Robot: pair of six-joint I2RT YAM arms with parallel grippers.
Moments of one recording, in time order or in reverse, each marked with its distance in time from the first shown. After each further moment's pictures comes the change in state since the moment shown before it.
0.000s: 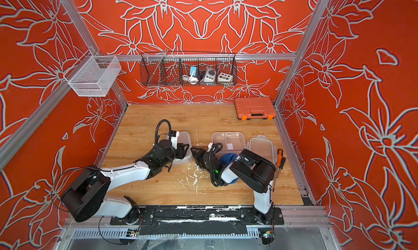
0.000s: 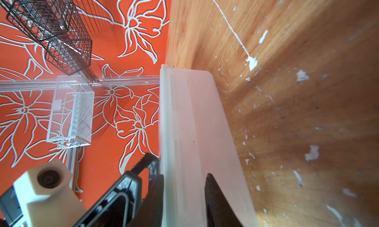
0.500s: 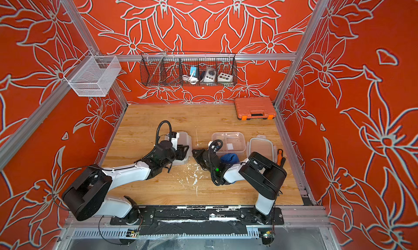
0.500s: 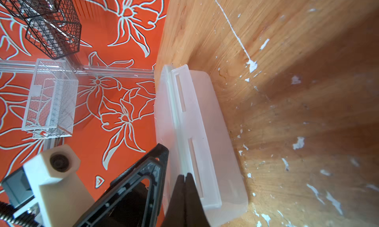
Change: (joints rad) left arm 0.000 0.007 -0.011 -0.009 -0.008 -0.004; right arm -0.001 -0.113 0.009 -0.182 -0.001 -0.089
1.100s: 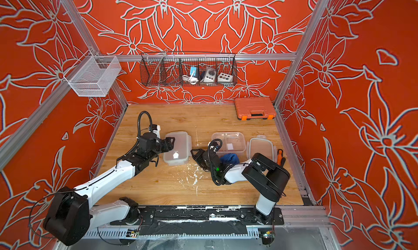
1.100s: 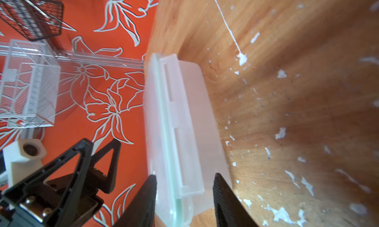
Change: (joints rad) left arm 0.237 -0.240 0.085 -0.383 -0.012 -0.071; right arm 0.000 0.005 0.002 -0.077 -0.058 -0.047
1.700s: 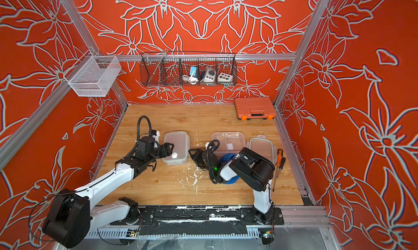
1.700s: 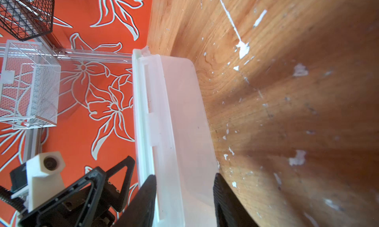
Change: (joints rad) left arm 0.020 -0.018 -0.070 -0.025 0.086 -0.005; right arm -0.030 0.159 0.034 0.192 -0.066 0.041
